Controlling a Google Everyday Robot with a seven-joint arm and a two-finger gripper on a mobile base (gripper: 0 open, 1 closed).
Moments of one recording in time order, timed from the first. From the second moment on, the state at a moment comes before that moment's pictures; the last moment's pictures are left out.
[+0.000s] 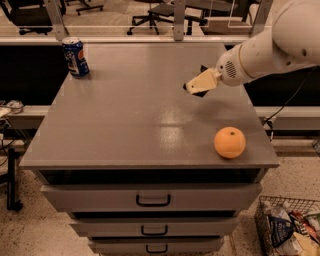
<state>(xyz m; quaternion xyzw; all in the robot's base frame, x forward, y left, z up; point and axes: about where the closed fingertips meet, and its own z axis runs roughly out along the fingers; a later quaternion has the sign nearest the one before) 0.628 -0.122 0.904 -0.31 0.86 0.16 0.37</state>
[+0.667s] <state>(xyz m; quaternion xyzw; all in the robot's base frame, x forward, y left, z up) 0.596 -0.105 0.880 -0.25 0.88 0.18 0.36</state>
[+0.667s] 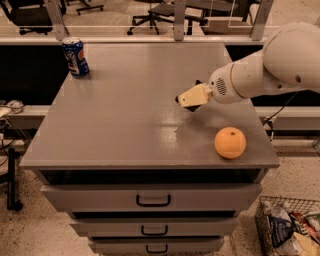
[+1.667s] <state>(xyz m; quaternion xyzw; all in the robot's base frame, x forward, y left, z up) 0.565 -0.132 0.866 -0.22 0.90 0.16 0.34</state>
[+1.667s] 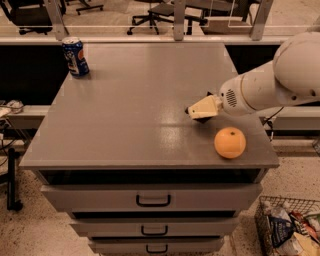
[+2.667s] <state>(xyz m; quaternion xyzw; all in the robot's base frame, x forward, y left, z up) 0.551 -0.140 0.870 -0.23 0.91 0.15 0.32</state>
